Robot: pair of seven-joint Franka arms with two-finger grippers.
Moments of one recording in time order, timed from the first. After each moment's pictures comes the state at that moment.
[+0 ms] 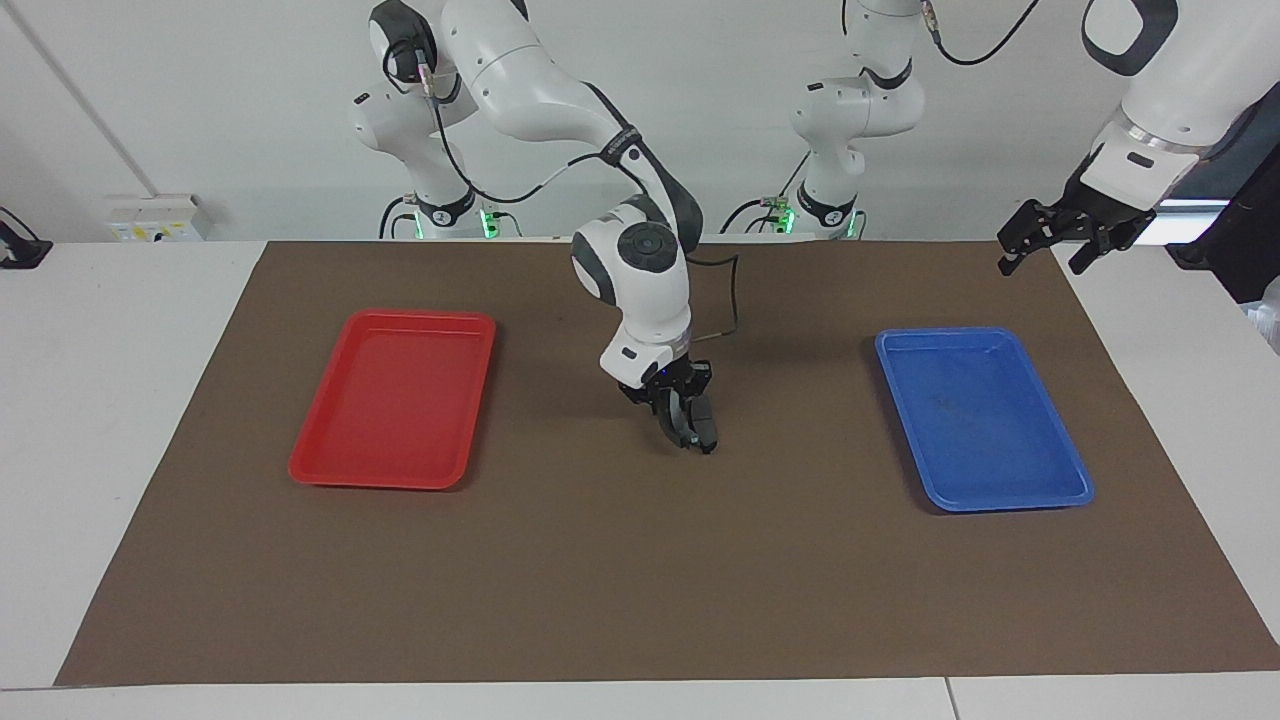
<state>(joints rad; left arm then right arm) 0.02 -0.03 0.01 -1.60 -0.02 1.54 0.08 0.66 0.55 -0.03 -1.61 0.11 2.27 0.53</state>
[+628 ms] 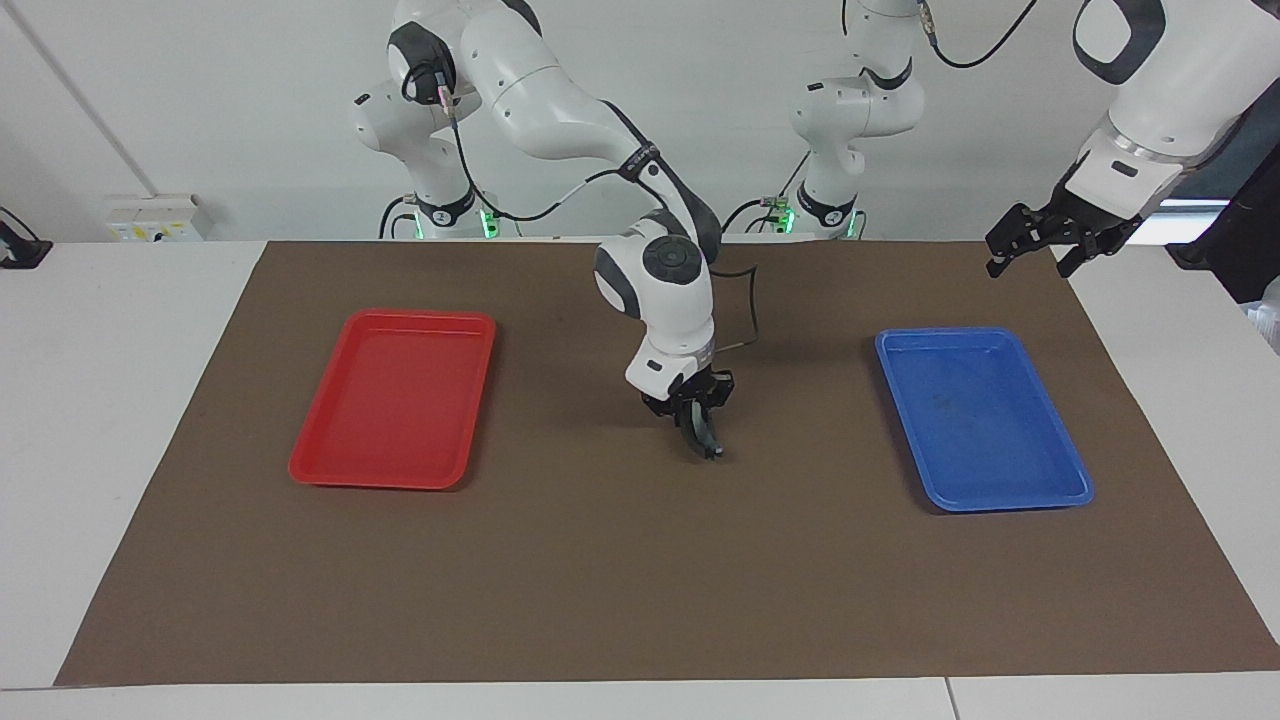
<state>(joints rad) 0.02 -0.02 0.00 -1.60 -0.02 1.53 0.08 0.71 0.61 -0.03 -1.54 0.11 2.29 0.53</state>
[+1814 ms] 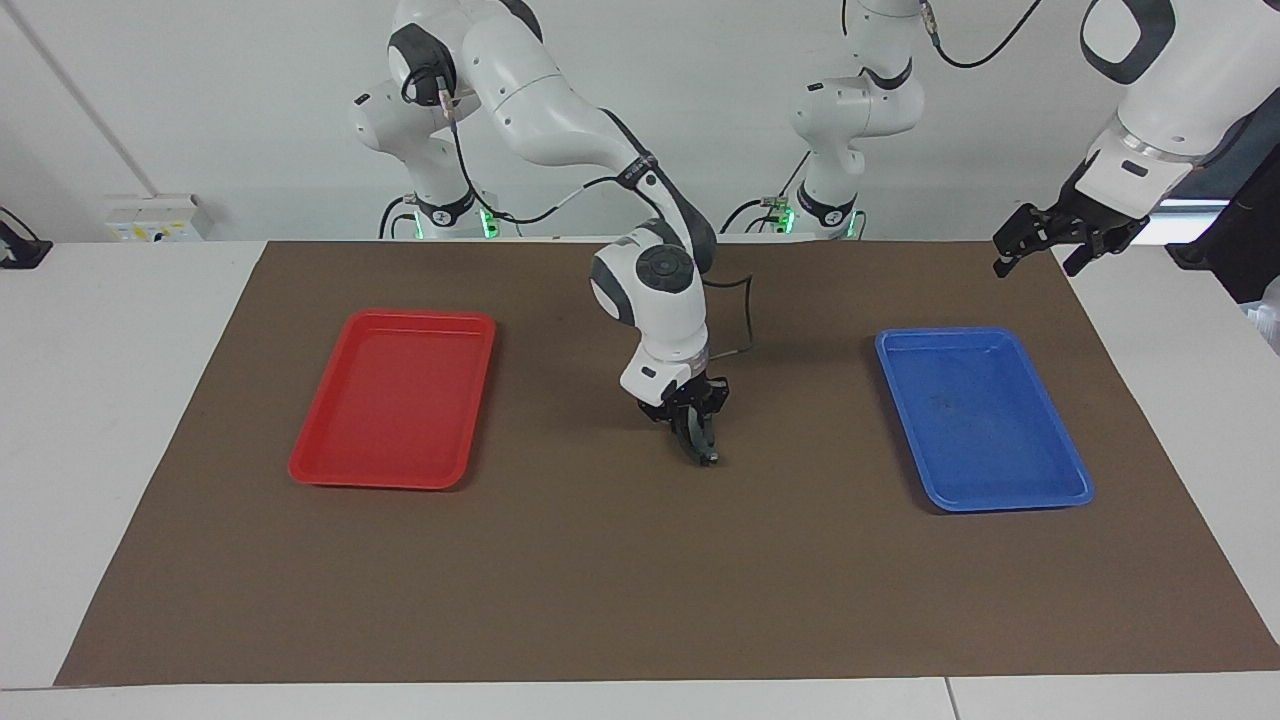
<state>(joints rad) 0.03 -0.02 0.01 -1.60 -0.02 1.53 0.08 0.69 0.61 -0.04 -1.57 0.13 2.33 0.53</state>
